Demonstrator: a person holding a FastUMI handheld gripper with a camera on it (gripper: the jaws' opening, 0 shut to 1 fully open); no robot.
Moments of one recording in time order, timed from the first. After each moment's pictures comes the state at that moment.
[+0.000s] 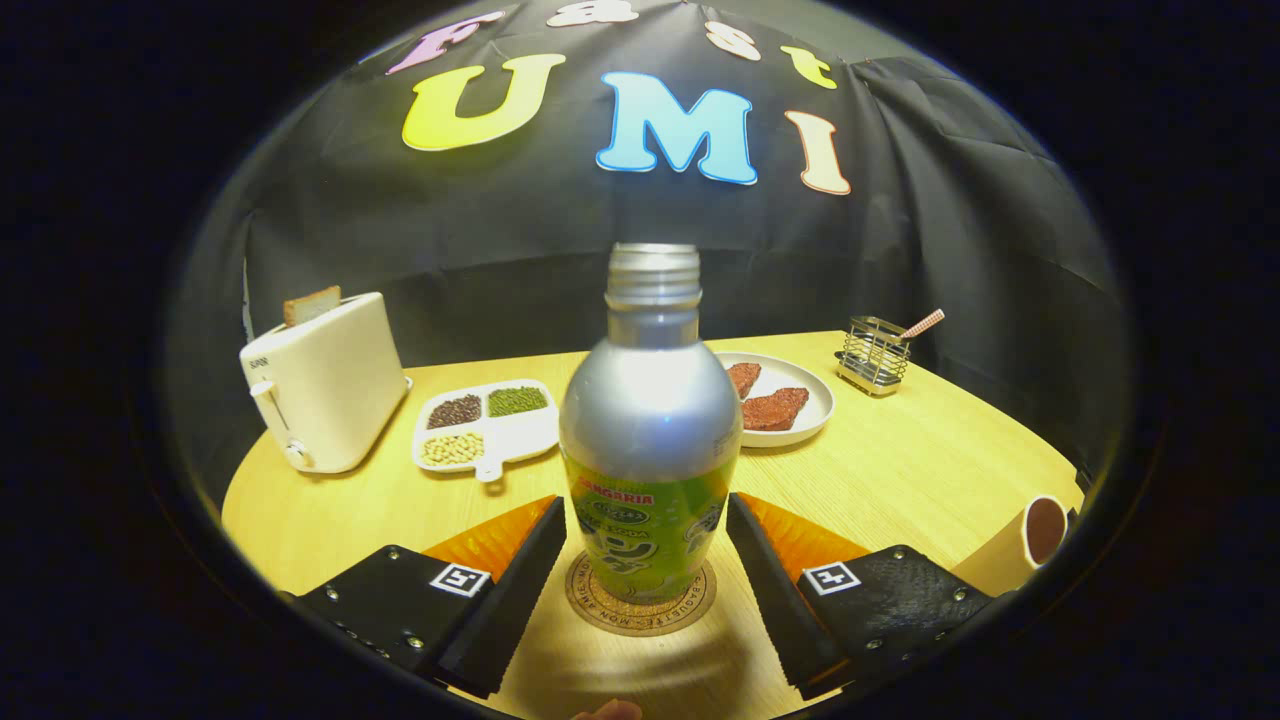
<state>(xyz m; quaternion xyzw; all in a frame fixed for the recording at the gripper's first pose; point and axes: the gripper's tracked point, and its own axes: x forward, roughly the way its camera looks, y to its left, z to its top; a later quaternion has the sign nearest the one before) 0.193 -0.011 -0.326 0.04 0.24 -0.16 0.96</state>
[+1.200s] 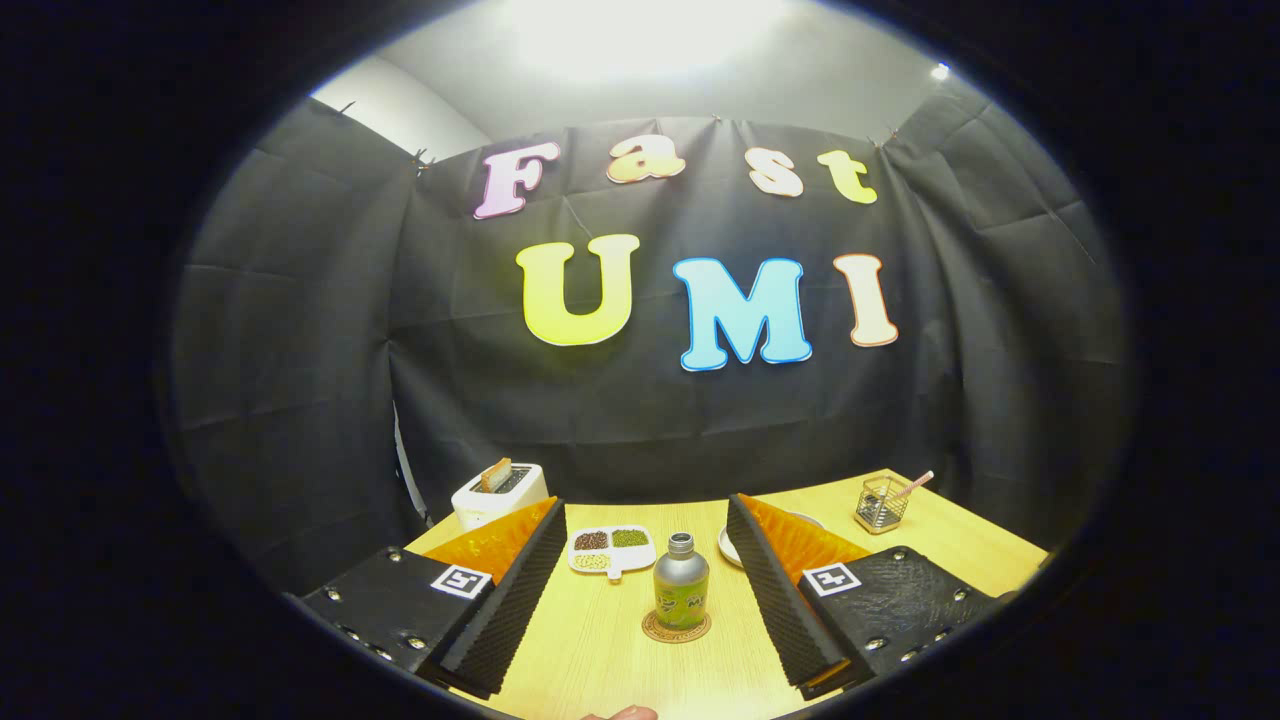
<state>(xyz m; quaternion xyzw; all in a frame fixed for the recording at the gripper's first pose) 0.080 0.005 -0.076 0.04 0.06 -0.03 1.00</state>
